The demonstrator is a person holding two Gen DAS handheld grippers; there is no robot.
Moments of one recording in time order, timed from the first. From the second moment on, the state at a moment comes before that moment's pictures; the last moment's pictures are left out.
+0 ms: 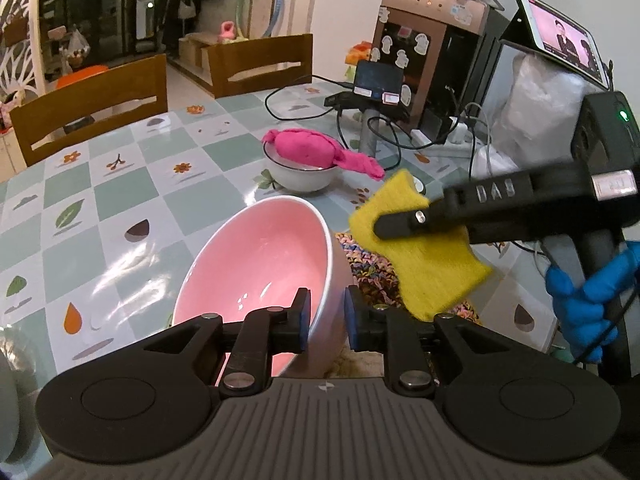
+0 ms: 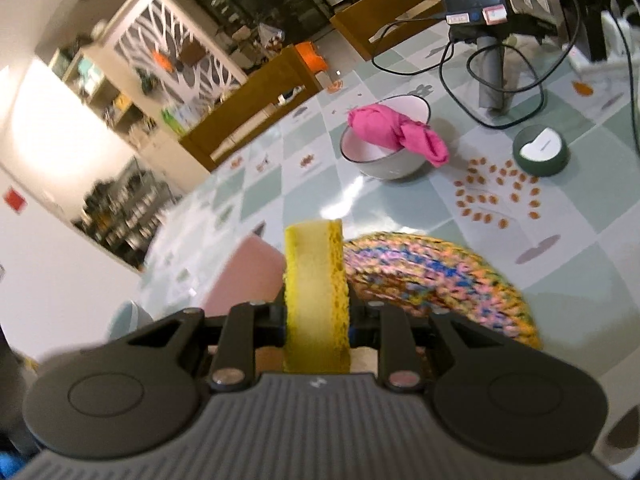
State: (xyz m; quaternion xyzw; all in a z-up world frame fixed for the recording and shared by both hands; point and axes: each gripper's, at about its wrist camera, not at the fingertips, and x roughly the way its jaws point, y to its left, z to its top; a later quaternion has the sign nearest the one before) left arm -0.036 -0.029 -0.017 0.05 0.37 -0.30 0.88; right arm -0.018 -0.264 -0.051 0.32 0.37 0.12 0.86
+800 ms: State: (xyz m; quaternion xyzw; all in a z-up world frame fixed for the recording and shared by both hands) left arm -0.037 -0.029 -0.028 0.05 0.39 -0.30 0.87; right arm -0.001 -0.241 -0.045 0.35 0.36 0.13 0.85
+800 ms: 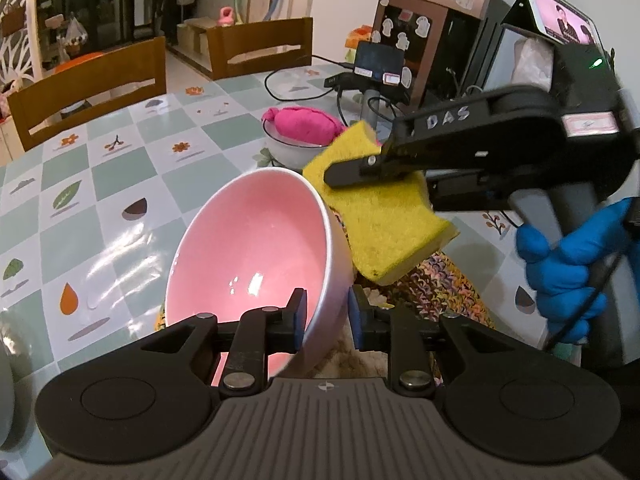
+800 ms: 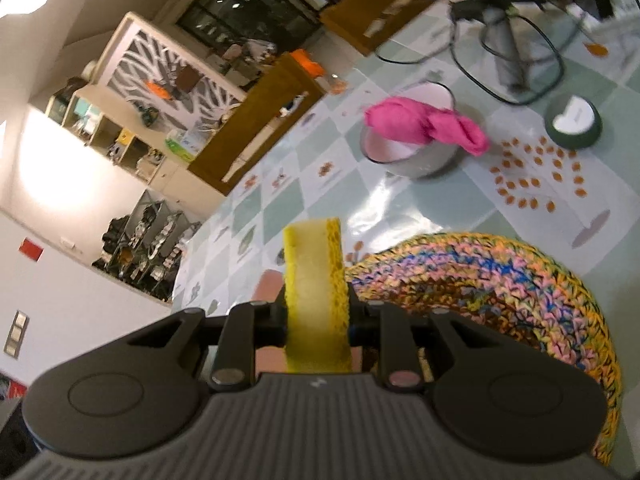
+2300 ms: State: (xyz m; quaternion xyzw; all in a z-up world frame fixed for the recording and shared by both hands) left arm -0.051 -0.024 -0.098 0.17 0.43 -0.31 0.83; right arm 0.013 -0.203 -0.031 0.25 0.37 0.22 0.87
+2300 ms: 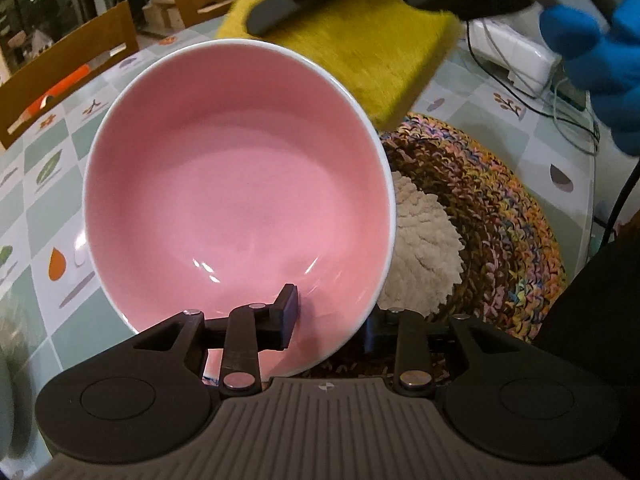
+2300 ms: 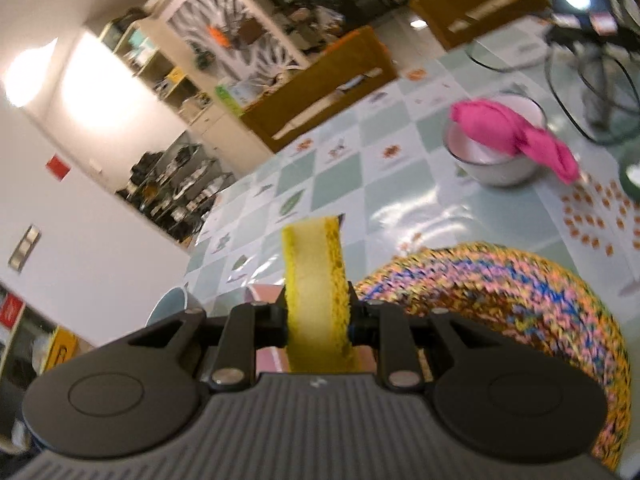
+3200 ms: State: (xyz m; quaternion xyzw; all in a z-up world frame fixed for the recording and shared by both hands) left arm -0.046 -0.024 -0.091 0.16 0.44 -0.30 0.83; right arm 0.038 -0.216 -0.085 0.33 0.42 0.20 0.82
